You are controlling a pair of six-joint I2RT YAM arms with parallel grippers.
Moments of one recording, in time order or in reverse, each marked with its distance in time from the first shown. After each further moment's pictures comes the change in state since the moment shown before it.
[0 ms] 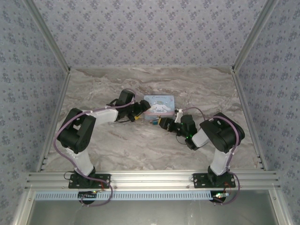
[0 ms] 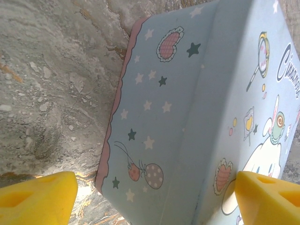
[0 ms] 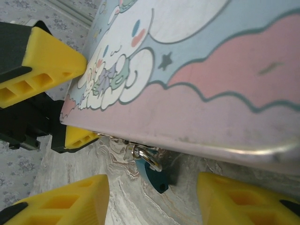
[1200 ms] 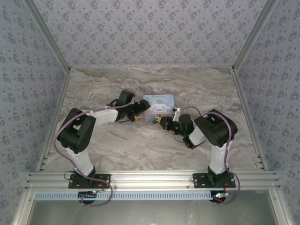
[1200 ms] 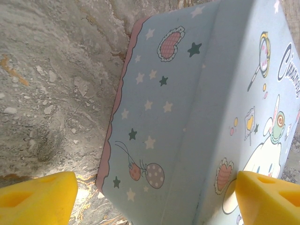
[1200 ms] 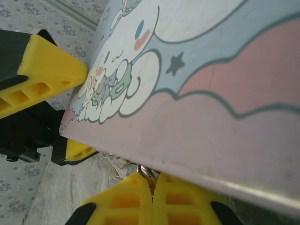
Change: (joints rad) left arm 0.000 -0.001 -0.003 0.008 -0.017 -0.023; right arm -0.001 0.106 0.046 0.105 -0.002 0.020
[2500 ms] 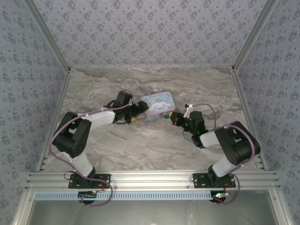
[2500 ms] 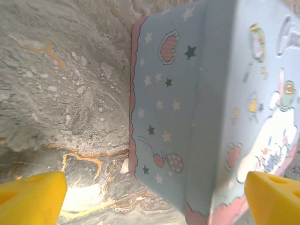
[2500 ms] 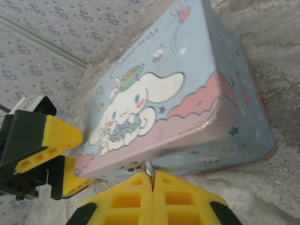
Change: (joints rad) left arm 0.014 -0.097 -0.048 -0.063 -0.024 0.060; right arm -0.127 -0.377 -0.074 -0.317 0.037 -0.067
